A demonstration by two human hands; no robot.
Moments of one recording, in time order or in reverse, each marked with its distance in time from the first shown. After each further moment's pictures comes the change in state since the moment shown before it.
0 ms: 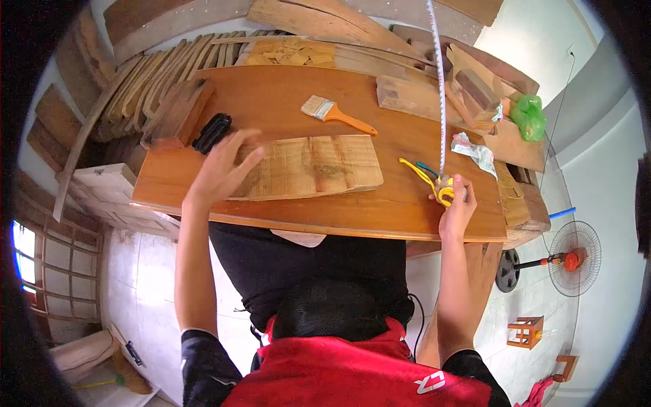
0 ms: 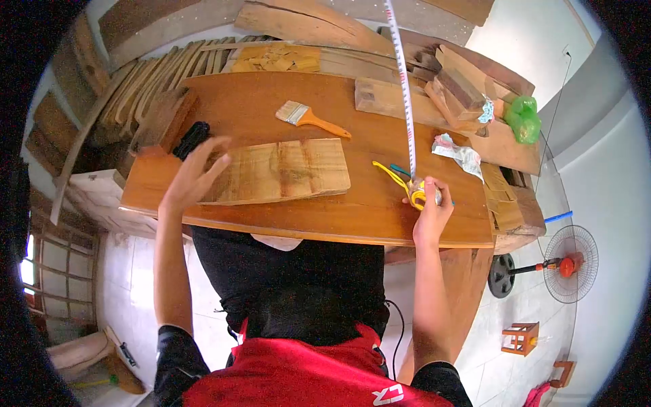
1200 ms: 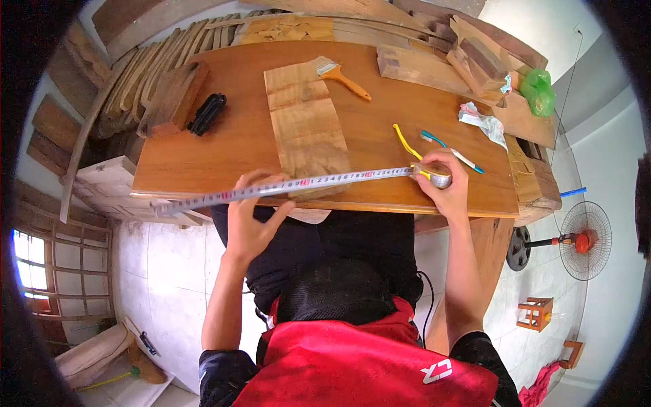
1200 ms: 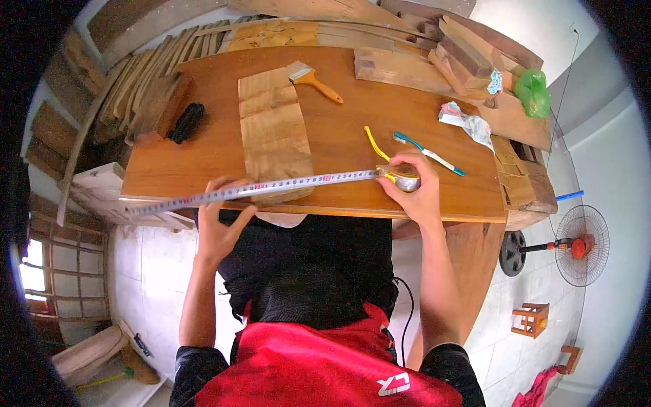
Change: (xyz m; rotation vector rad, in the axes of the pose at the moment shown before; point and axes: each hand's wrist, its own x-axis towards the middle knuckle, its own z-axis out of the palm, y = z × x) left_hand -0.095 0.060 0.064 -0.108 0.213 0.067; right_hand -0.017 -0.005 0.002 -0.396 -0.602 -0.405
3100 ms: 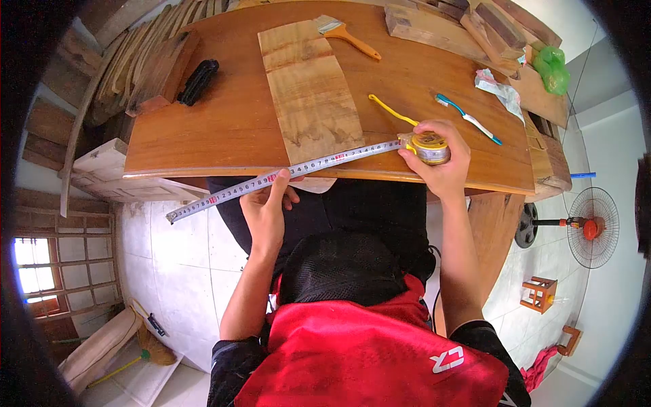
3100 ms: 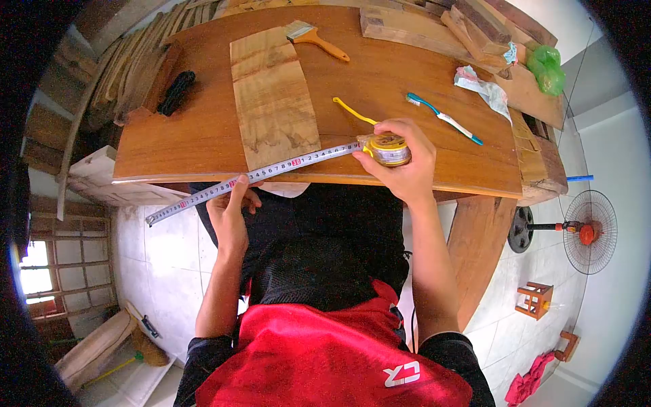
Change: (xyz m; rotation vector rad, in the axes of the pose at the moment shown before) left_hand -0.037 0.014 0.047 -0.772 0.250 -0.664; right_hand -0.003 -0.020 0.045 -0.112 0.087 -0.212
